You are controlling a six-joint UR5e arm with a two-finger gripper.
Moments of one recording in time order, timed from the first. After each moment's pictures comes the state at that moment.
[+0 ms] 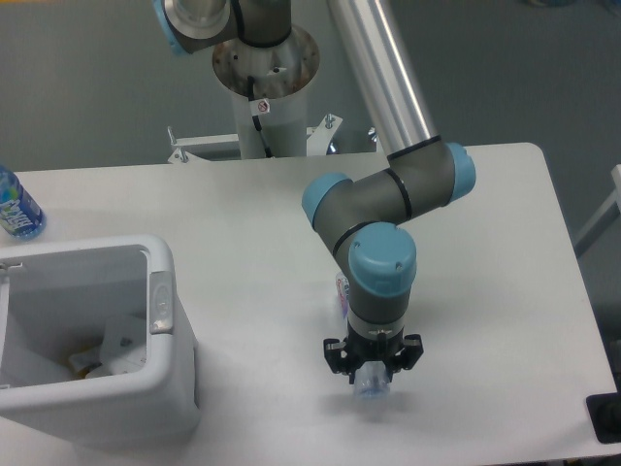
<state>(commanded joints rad) 2.45 -2.12 -1.46 -0.85 1.47 0.42</state>
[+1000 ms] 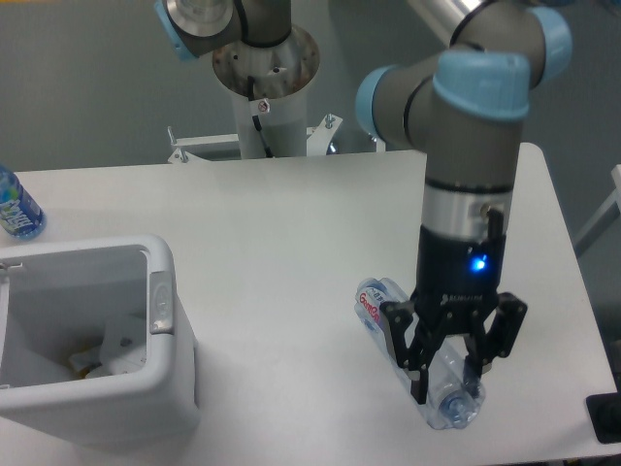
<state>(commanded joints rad) 2.51 -2.01 -1.08 -0.82 1.10 0.09</state>
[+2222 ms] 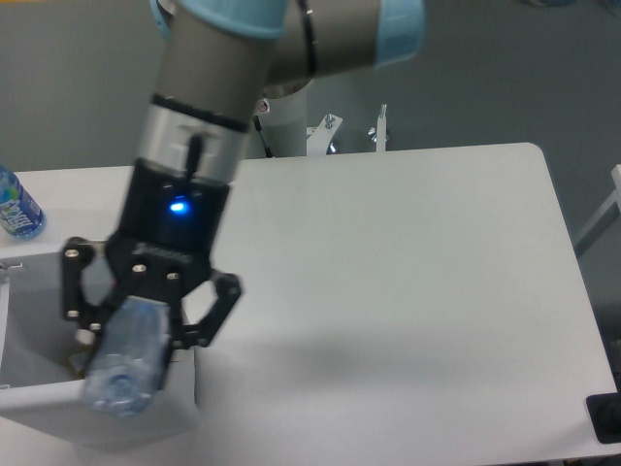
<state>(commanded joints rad) 2.14 -1.97 -1.14 -0.82 1.08 -0.03</state>
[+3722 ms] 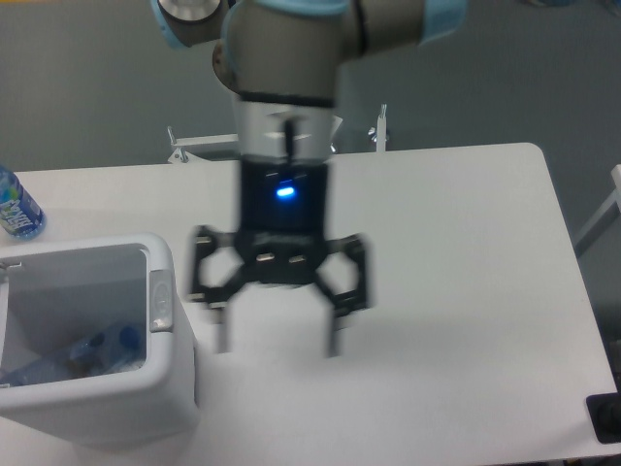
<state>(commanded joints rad) 2.45 -1.89 -1.19 -0.84 1.37 0.44</state>
